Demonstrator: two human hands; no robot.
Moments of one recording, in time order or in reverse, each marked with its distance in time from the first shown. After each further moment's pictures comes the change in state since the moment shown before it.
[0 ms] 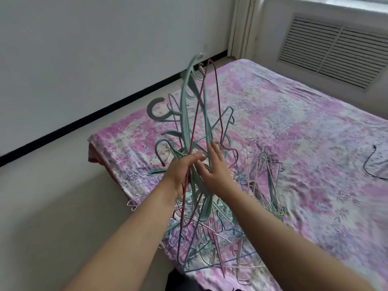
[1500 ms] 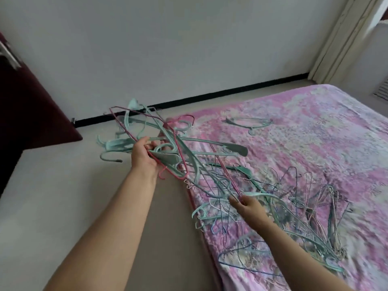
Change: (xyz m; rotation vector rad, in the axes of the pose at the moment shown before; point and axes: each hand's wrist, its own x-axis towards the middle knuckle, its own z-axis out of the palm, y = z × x) left_hand -0.153 0.022 -0.240 -0.995 0.651 0.281; right_hand -0.105 -0.016 0.107 0.120 -0.434 0.084
